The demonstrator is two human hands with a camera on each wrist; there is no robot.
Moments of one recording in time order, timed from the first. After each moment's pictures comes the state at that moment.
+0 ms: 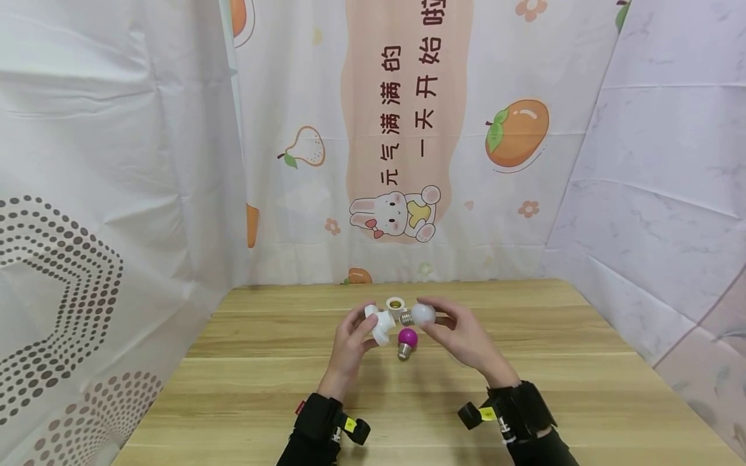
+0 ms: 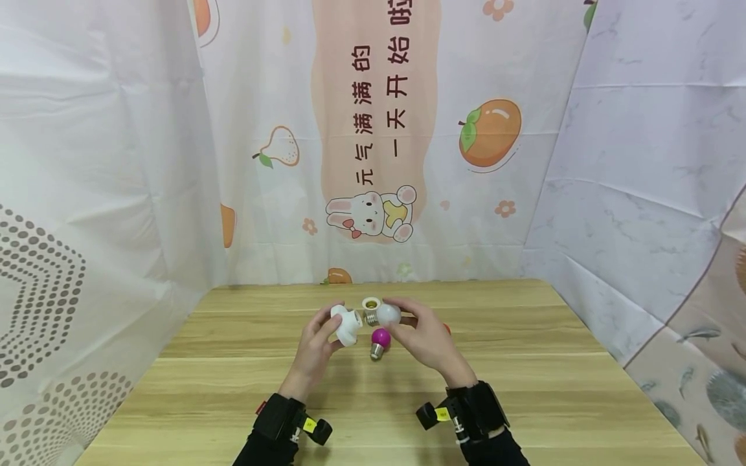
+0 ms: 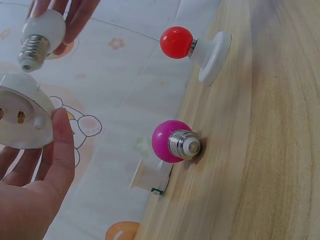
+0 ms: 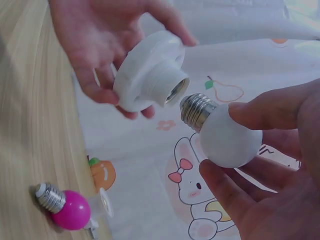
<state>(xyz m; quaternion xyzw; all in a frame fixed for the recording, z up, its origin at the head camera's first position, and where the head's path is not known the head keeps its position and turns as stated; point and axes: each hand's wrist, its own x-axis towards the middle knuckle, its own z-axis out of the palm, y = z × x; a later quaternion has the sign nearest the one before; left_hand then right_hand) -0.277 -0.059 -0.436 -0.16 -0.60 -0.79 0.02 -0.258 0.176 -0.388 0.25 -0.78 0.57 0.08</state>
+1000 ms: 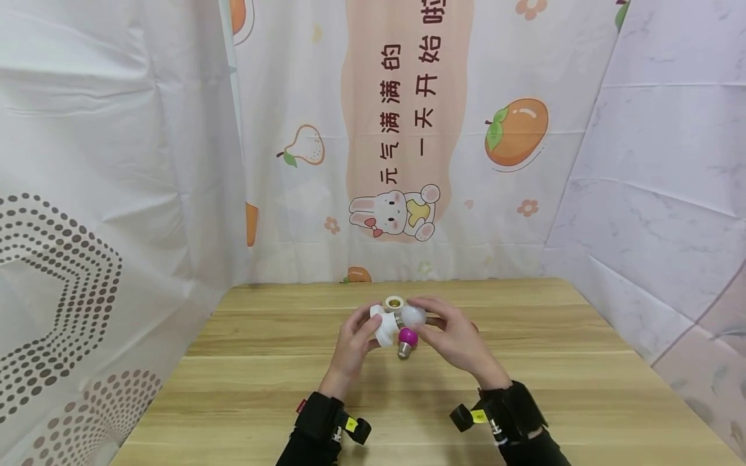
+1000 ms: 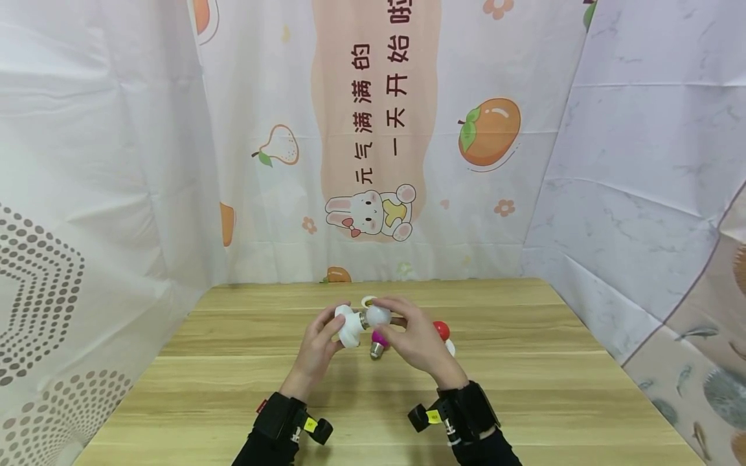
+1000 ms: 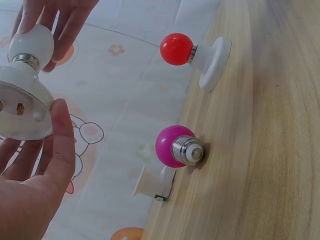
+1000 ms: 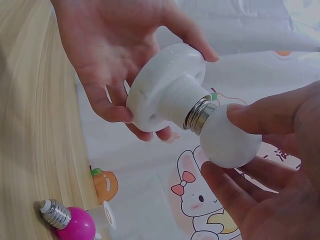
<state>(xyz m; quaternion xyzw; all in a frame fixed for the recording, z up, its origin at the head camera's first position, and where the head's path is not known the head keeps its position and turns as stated) -0.273 -0.056 -0.432 -0.20 -0.60 -0.78 0.00 -0.250 0.162 -0.382 0.27 -0.78 0.55 0.10</state>
